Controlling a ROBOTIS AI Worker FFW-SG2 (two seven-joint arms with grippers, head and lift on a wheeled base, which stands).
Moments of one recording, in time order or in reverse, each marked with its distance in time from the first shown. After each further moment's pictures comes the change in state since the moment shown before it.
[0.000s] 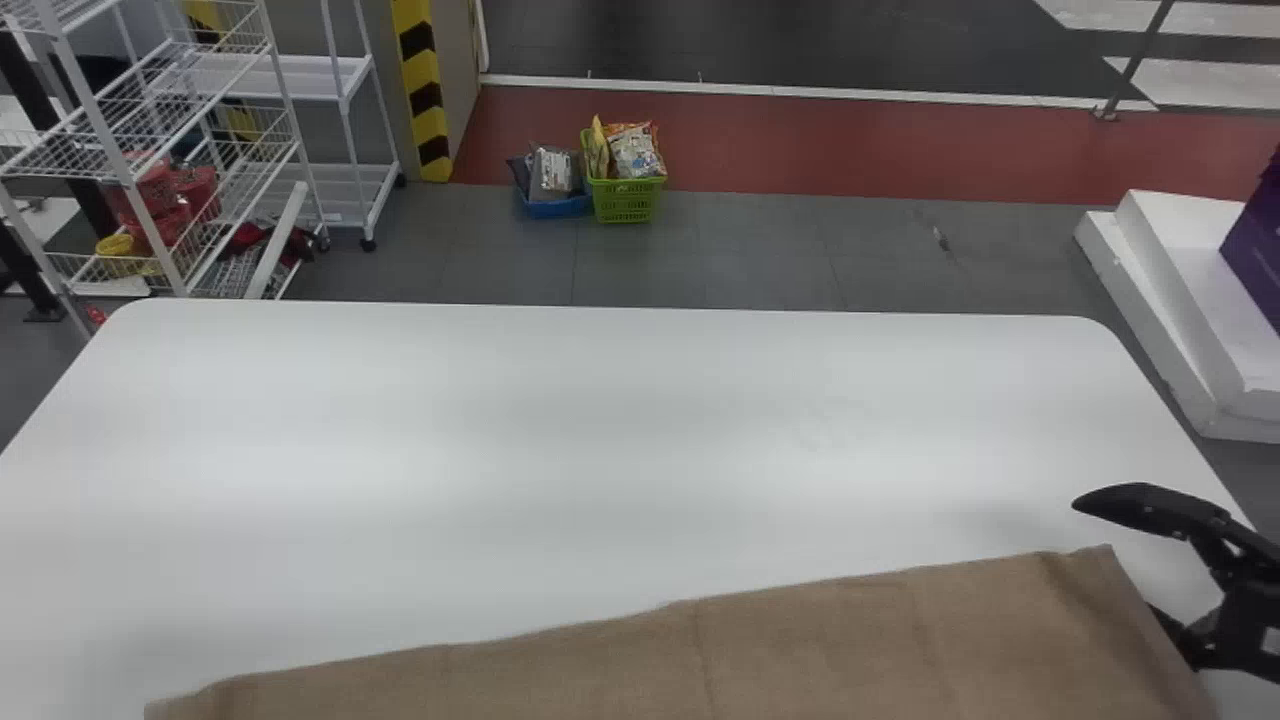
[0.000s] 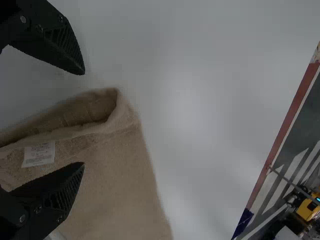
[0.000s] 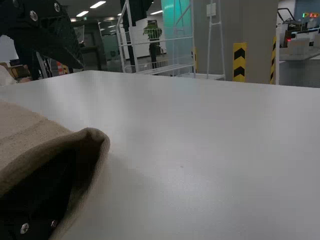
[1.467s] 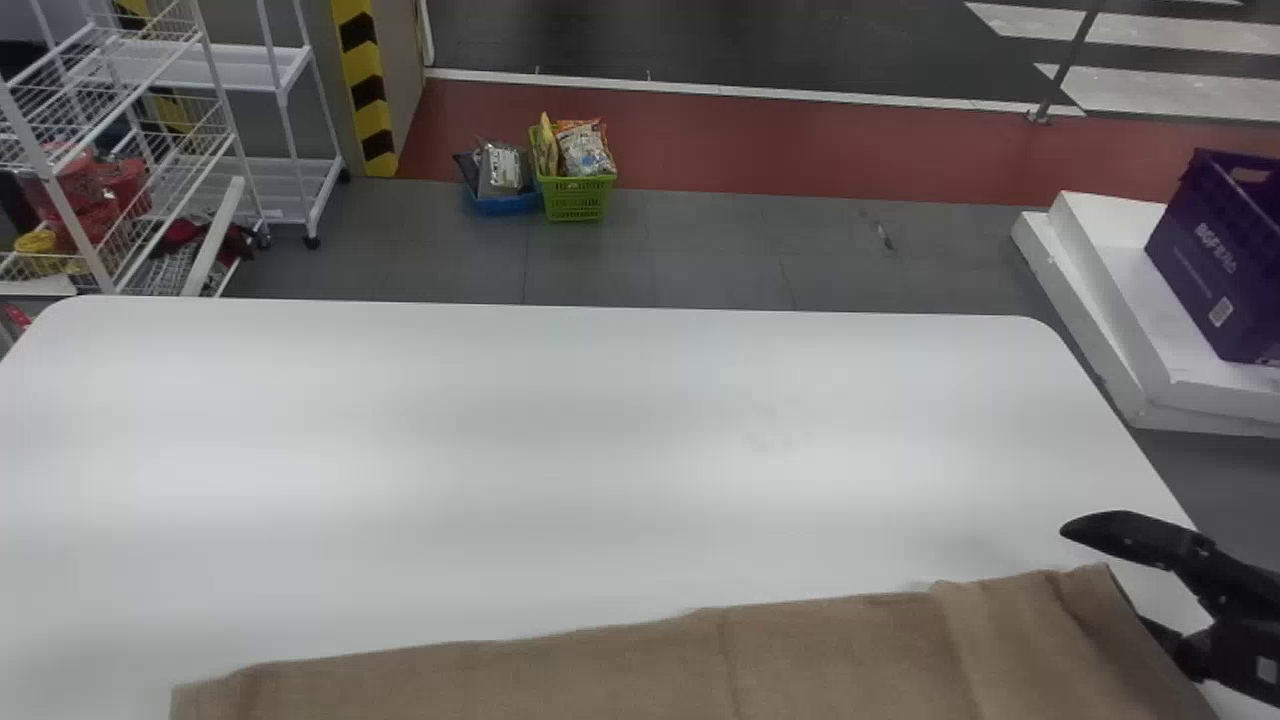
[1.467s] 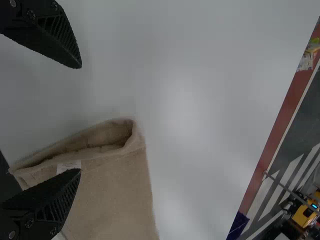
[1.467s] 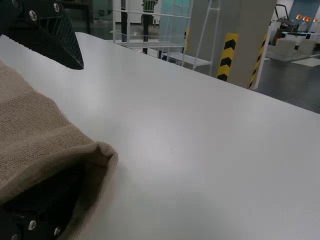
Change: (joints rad) left arm 0.015 -0.018 0.045 -0.078 0.010 0.053 0.018; right arm 0.163 0.093 -0.149 -0.376 -0.028 0.000 -0.073
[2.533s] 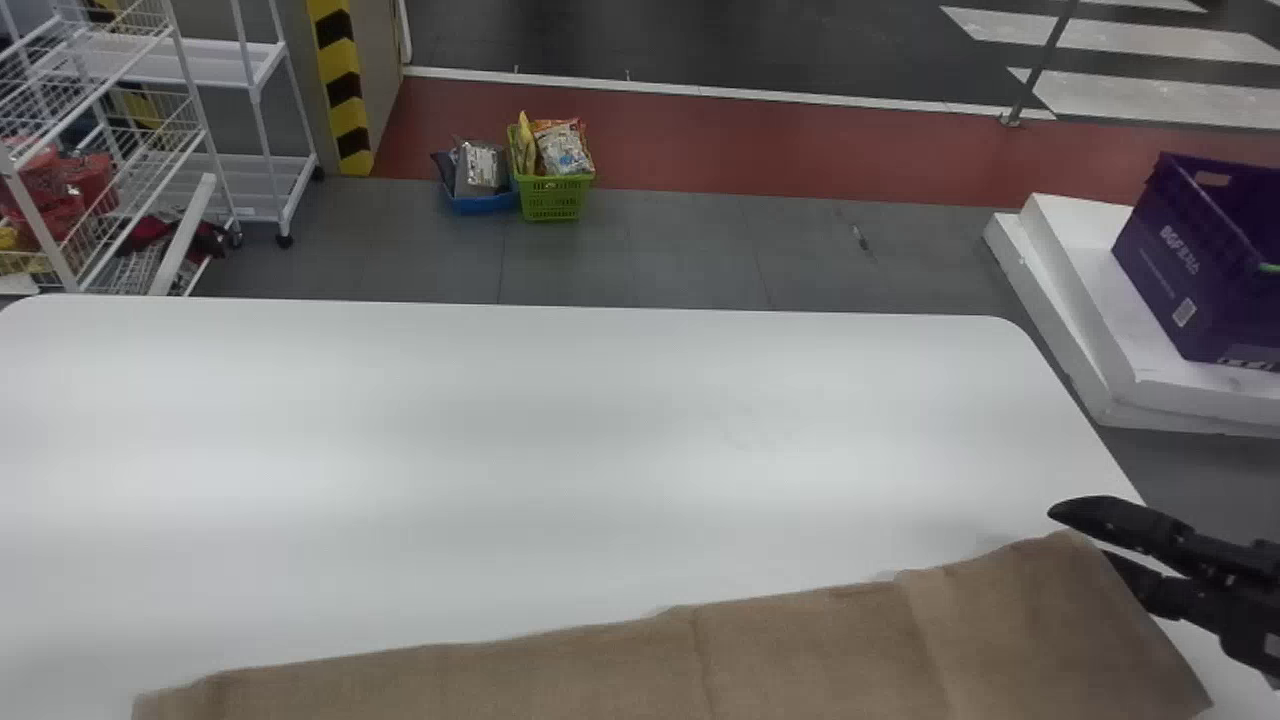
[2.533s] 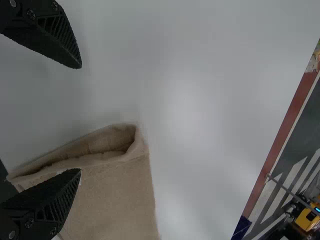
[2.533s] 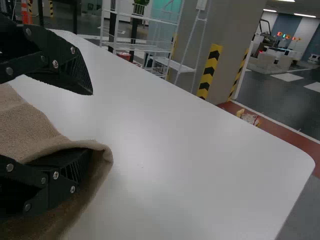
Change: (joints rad) left arm -0.009 0.008 -0.021 0.037 -0.001 -0.018 0.013; right arm 0.015 0.005 -0.063 -0.094 0.005 0.000 0.013
